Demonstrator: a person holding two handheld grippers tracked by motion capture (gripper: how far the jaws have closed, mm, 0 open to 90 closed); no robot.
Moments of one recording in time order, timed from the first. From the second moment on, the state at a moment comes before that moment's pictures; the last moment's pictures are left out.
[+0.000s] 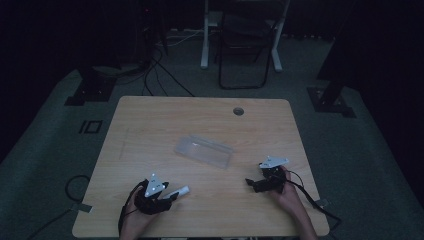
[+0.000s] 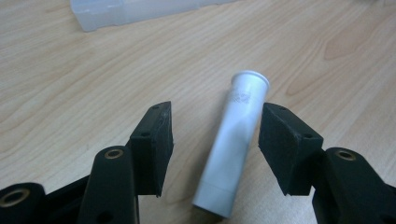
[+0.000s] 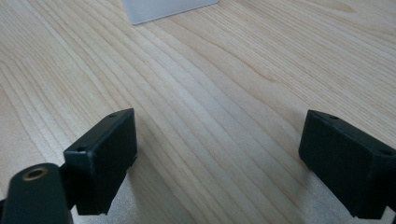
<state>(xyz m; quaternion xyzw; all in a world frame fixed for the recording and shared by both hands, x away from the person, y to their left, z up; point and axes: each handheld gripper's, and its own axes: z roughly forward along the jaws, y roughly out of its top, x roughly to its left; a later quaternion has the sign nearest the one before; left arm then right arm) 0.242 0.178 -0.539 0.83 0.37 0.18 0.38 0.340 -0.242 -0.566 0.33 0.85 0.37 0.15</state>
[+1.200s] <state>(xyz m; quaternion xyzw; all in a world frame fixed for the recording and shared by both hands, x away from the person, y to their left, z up) 0.249 0.175 -0.552 0.86 0.34 0.15 0.34 0.338 -0.228 -0.561 0.34 0.85 0.36 0.16</state>
